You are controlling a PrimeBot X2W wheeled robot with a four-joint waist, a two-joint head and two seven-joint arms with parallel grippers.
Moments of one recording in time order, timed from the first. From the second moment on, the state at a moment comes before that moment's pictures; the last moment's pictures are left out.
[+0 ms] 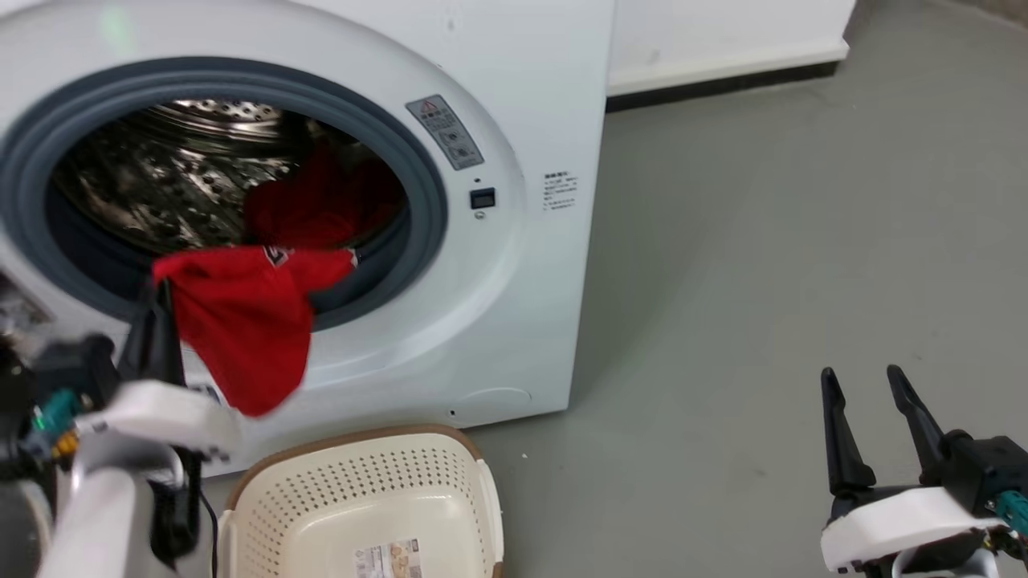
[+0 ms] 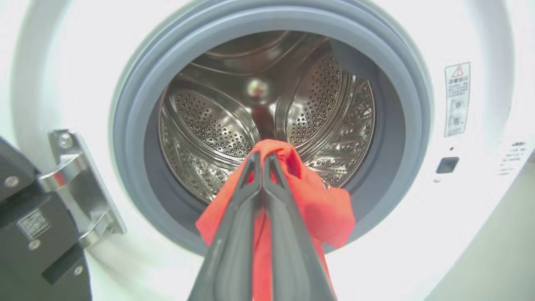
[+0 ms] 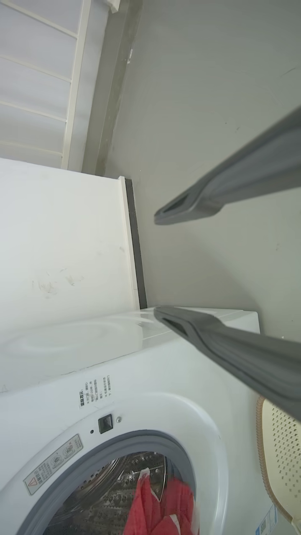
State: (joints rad) left arm -0.30 0.36 -0.03 0.30 -0.36 0.05 -0.20; right arm 0.01 -0.05 -0.06 0.03 0.10 0.13 -0.14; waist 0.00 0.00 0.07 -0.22
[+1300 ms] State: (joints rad) left arm -0.38 0.20 -0.15 0.83 -0.36 0.04 -0.25; right arm -0.13 -0.05 -0.02 -0.01 0.17 0.13 -0.16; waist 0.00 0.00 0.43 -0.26
